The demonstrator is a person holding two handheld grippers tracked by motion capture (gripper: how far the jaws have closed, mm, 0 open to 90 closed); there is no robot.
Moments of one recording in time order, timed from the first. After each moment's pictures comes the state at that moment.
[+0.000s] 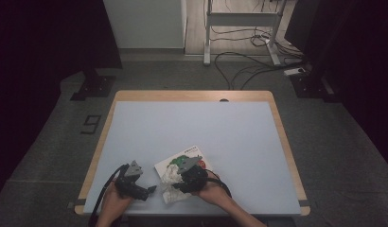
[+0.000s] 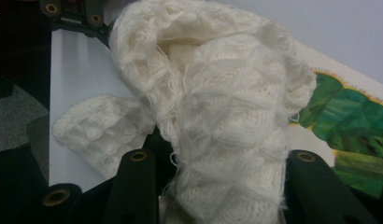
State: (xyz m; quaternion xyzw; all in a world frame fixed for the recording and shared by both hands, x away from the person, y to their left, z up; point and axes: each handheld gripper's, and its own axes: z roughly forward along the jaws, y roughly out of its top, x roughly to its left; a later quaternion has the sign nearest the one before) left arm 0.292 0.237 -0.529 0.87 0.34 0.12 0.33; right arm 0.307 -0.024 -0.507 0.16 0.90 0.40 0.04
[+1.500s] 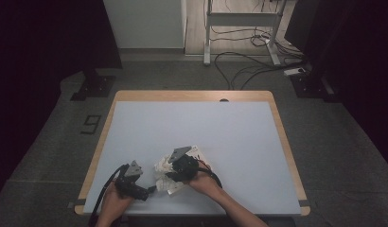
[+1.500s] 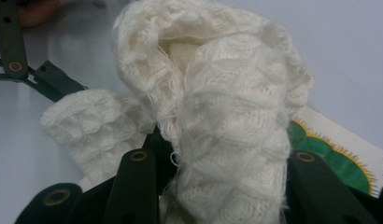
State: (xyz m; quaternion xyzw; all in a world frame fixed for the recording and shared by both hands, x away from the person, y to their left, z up) left arm 0.292 0.237 -0.529 0.87 0.34 0.12 0.33; right arm 0.340 0.003 -0.505 0.18 0.90 0.38 0.06
